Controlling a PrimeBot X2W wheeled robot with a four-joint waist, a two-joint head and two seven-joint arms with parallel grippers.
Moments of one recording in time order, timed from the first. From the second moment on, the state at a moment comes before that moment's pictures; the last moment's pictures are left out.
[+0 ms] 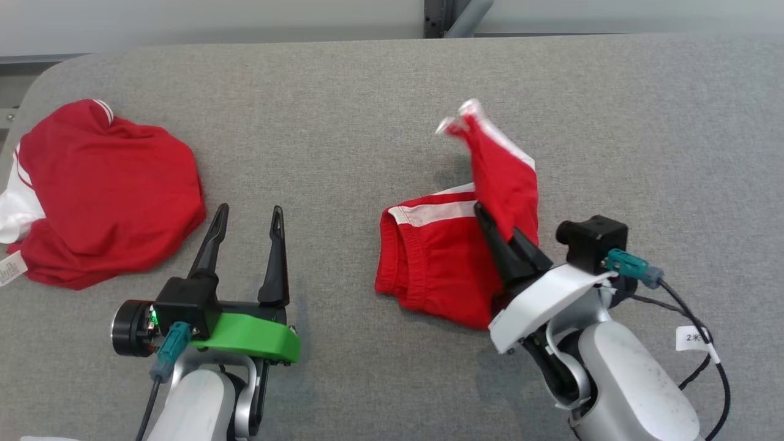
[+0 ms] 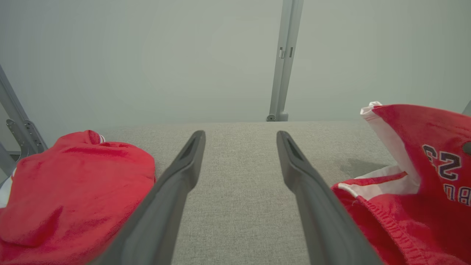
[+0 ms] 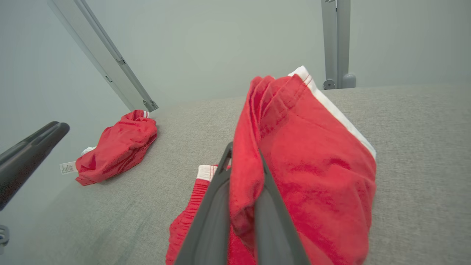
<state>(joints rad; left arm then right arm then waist) -0.23 0.15 -0.33 0.13 -0.30 0.12 -0.22 -0.32 -0.07 0.31 0.18 0.39 0.13 -0.04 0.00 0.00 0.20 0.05</state>
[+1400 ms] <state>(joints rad) -0.14 0.24 -0.28 0.10 -0.36 0.16 -0.20 -0.10 -0.16 0.01 0.04 0.27 0.13 -0.16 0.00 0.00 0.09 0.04</state>
